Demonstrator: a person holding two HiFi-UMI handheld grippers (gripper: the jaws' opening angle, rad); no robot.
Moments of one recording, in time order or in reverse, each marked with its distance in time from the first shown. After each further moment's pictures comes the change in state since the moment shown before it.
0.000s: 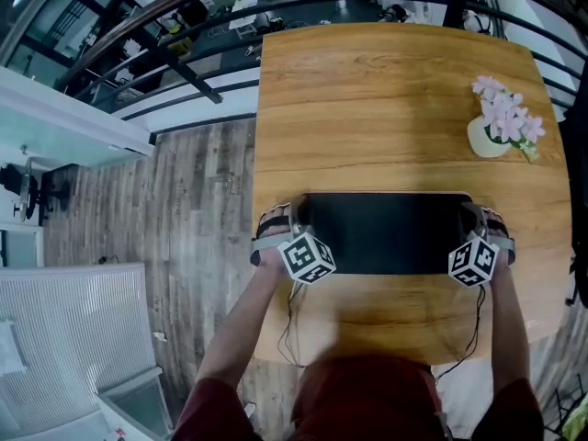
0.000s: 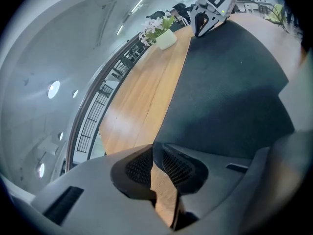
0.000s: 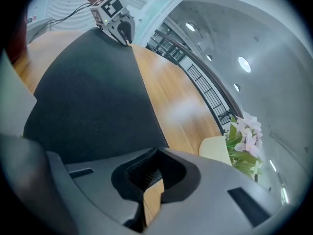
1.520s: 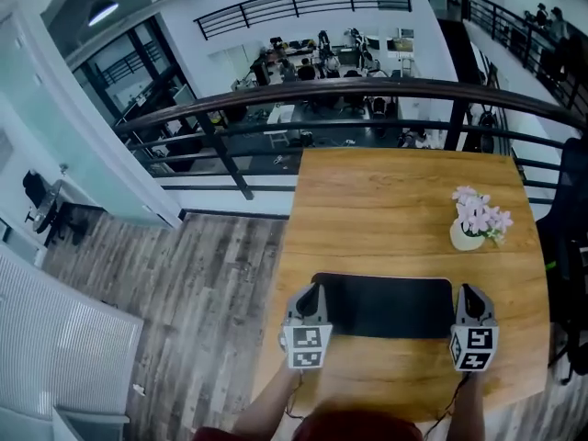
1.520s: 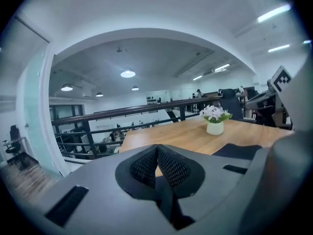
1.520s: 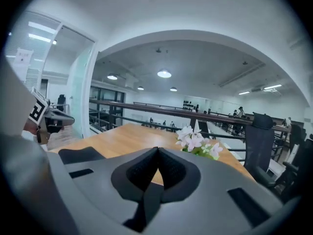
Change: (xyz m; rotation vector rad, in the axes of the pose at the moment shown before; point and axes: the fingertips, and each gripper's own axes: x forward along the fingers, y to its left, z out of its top) left arm -0.215 0.051 0.042 -0.940 -0.489 0.226; right arm -0.228 -0.076 0.044 0.885 -0.464 -0.238
